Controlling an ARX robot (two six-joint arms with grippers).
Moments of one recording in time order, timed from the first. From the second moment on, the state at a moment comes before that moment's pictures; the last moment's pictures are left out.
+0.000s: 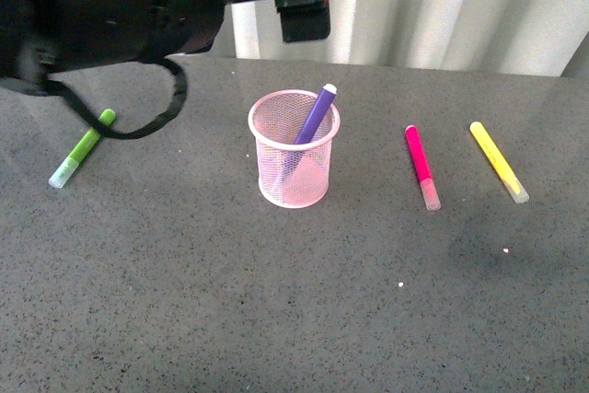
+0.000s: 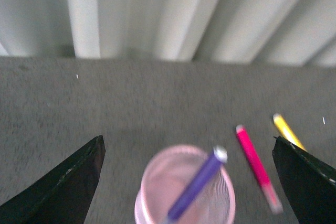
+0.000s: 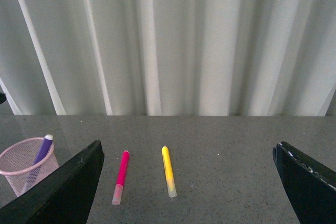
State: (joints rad) left arm -0.44 1.76 0.82 0.58 -0.06 -0.21; right arm 0.00 0.00 0.02 0.00 0.00 0.00
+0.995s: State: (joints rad) left arm -0.16 1.20 0.13 1.06 -0.16 -0.01; right arm 0.00 0.00 0.02 0.00 0.00 0.00
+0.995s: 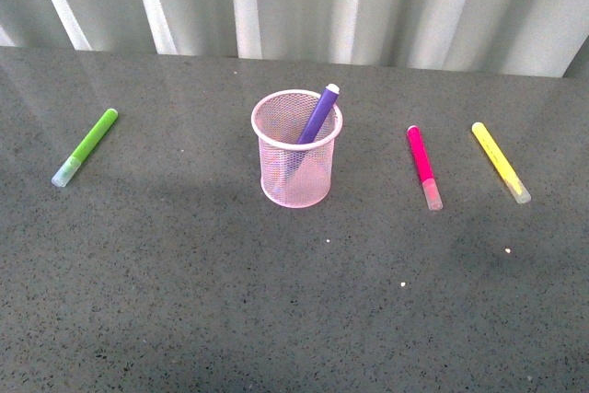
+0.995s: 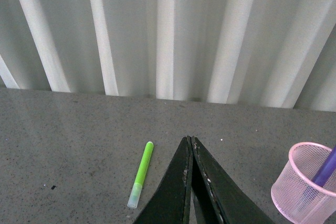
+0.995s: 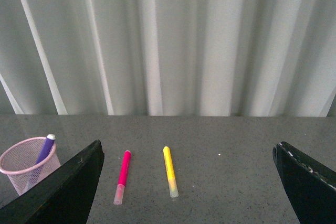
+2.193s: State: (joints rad) left arm 0.00 0.32 0.02 0.33 0.00 -0.01; right arm 0.00 0.00 0.02 0.00 0.00 0.00
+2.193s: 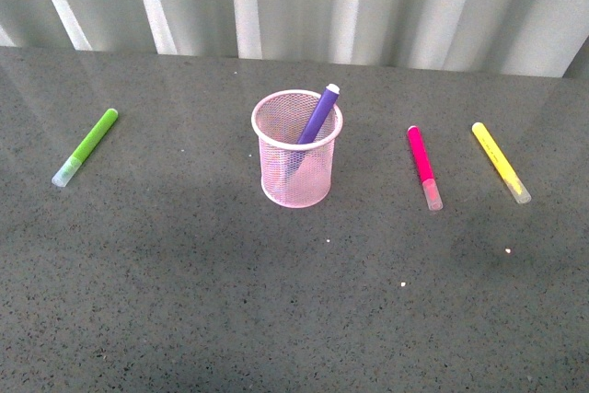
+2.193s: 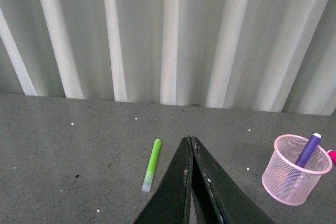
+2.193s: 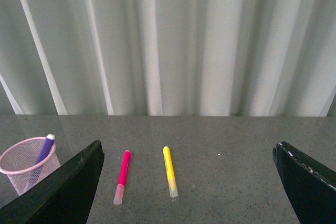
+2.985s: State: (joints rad) left arm 0.00 0.00 0.02 0.00 0.00 -0.01; right arm 0.00 0.00 0.02 0.00 0.00 0.00
